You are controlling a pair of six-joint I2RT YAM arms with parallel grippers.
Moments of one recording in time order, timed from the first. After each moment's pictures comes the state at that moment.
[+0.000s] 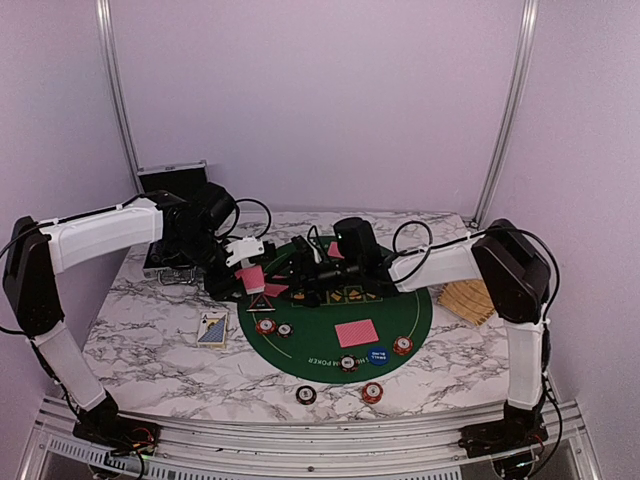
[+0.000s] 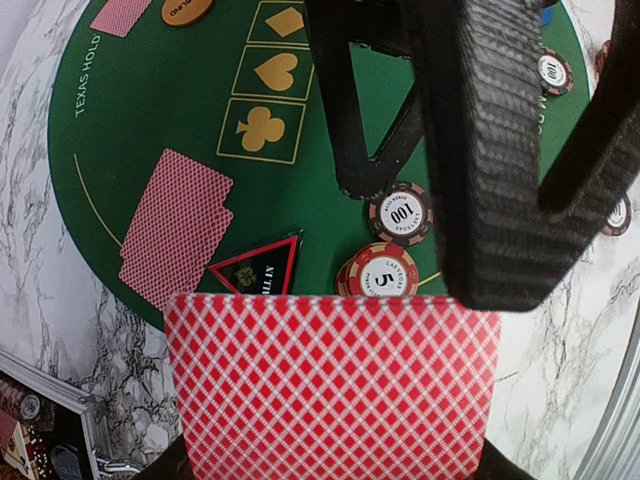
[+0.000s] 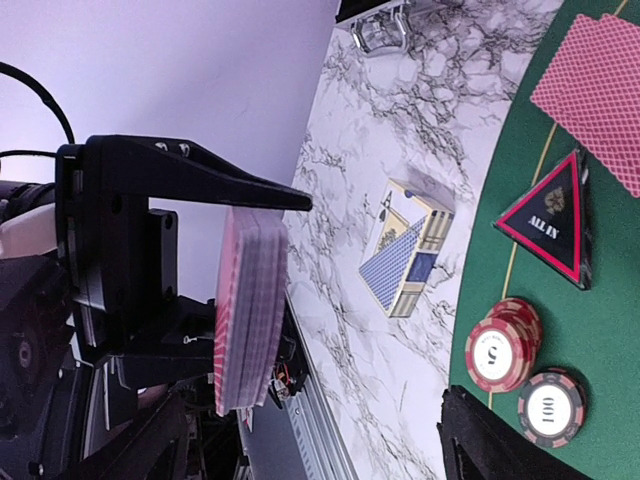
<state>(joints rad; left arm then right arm) -0.60 1.68 1.38 -0.87 0.23 0.67 0.79 2.08 1.33 0.37 -0.81 1.02</state>
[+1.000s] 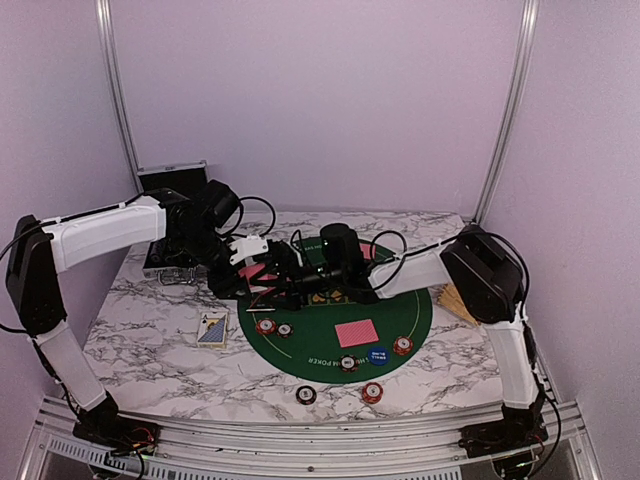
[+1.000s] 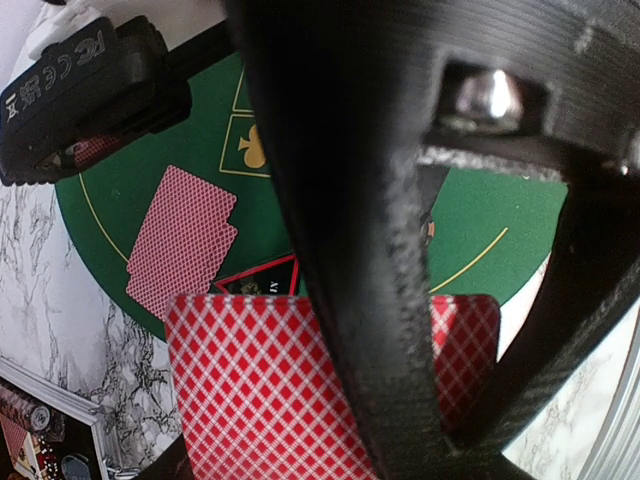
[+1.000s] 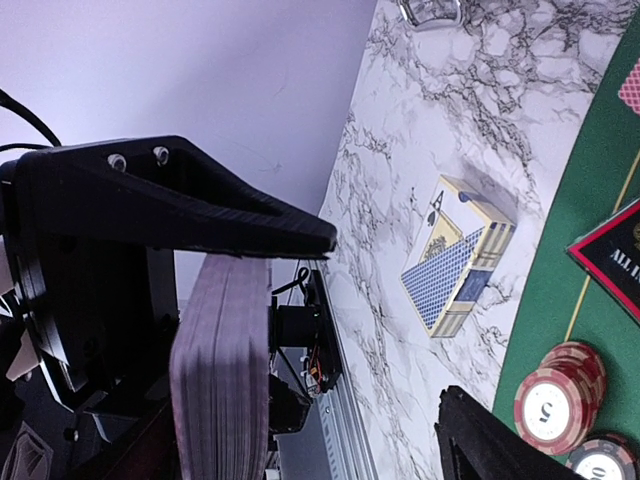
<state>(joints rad) -0.61 1.70 1.41 -0.87 0.22 0.68 0.81 2.24 1.45 0.55 -0.91 1.16</state>
